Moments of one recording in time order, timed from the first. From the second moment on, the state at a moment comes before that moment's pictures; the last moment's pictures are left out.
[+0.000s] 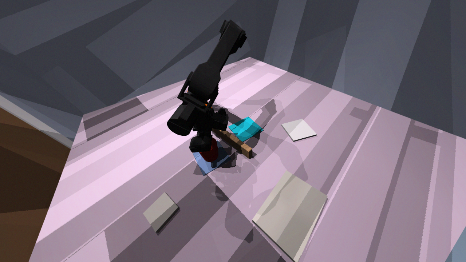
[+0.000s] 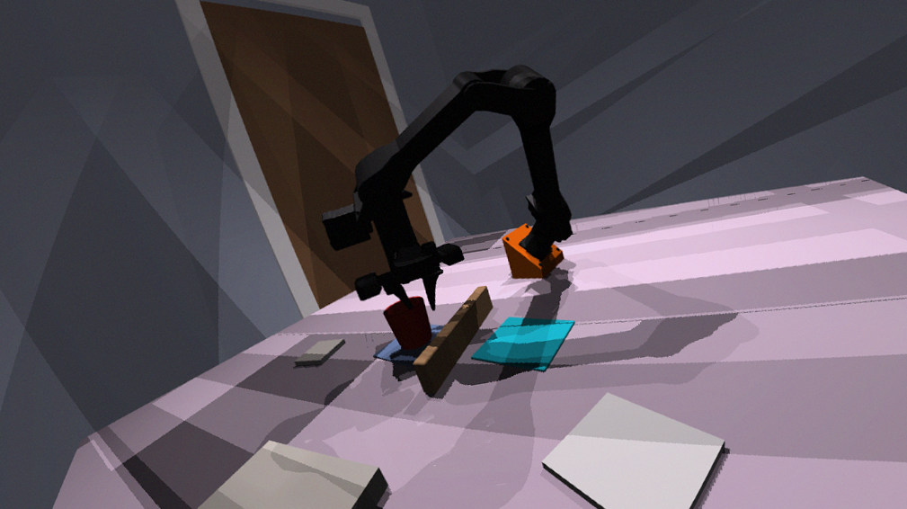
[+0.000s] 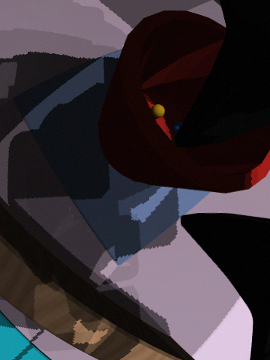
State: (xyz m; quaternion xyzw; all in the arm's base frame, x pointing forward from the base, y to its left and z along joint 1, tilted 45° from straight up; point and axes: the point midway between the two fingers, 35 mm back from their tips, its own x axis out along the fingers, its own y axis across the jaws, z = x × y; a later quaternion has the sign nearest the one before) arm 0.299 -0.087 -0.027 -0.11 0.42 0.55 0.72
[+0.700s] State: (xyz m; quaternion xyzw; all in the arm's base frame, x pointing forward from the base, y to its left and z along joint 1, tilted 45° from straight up) arm 0.298 -0.080 -0.034 -0.11 0.42 0.55 0.72
